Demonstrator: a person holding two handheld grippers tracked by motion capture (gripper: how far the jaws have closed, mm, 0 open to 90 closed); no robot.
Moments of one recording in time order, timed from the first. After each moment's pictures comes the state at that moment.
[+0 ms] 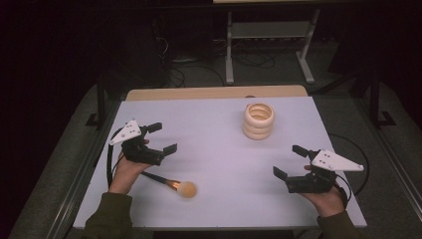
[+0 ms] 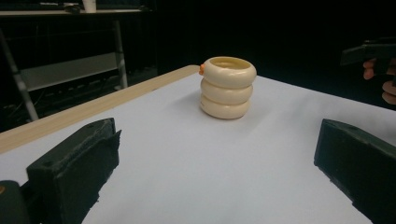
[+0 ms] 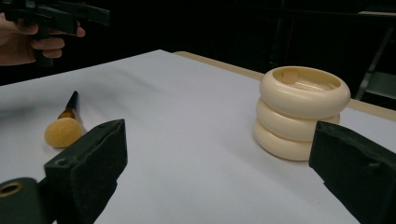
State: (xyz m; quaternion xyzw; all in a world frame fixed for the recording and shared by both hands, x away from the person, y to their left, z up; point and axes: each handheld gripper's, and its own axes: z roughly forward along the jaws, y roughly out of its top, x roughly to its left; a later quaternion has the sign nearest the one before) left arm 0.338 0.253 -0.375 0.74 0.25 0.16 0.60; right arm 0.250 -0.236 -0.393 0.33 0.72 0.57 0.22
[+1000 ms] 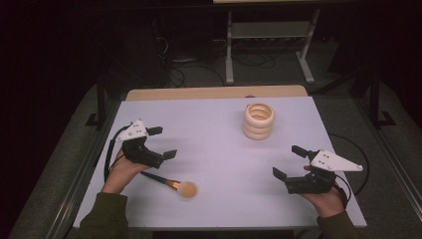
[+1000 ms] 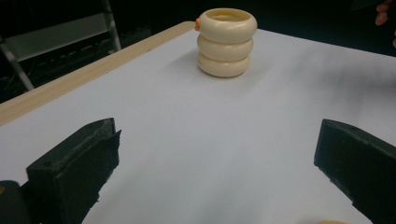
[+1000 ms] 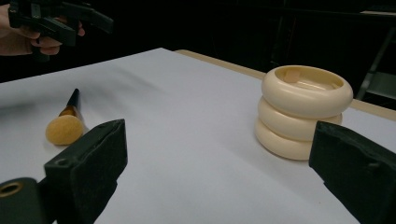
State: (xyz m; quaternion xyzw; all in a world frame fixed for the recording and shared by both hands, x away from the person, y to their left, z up) left arm 0.340 0.253 -0.372 0.80 0.24 0.14 0.52; right arm 0.249 -0.235 -0.393 0.33 0.73 0.56 0.22
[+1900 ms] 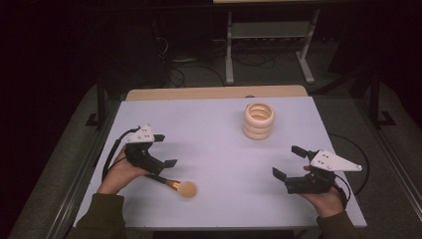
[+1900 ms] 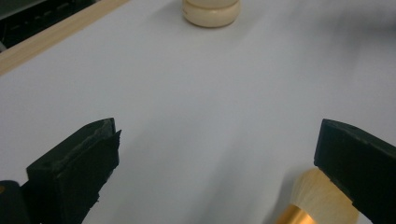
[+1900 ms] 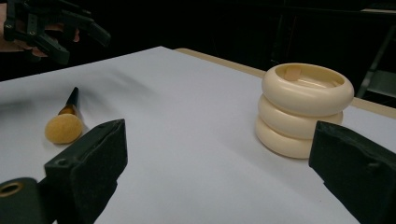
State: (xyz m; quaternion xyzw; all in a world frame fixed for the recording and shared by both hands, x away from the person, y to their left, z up) left arm 0.337 0.246 -0.378 0.86 0.22 0.12 0.44; right arm 0.250 -0.234 -0.394 0.33 0.73 0.56 0.22
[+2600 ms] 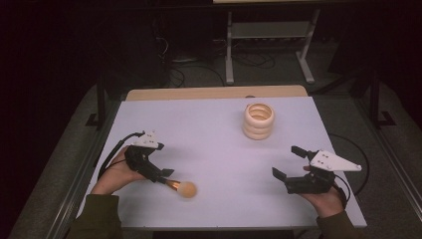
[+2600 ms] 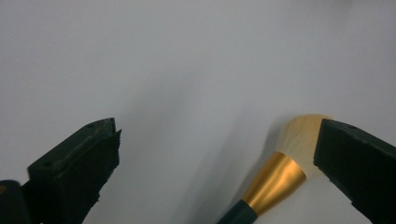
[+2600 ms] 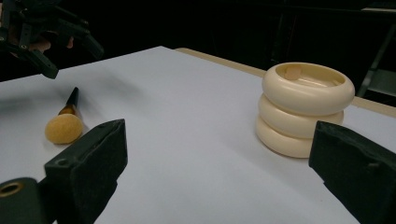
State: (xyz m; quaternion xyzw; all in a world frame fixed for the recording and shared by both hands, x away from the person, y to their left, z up) left arm 0.333 0.247 -0.382 0.91 0.21 0.07 0.36; right arm 0.251 -0.234 -0.395 0.33 0.73 0.56 0.22
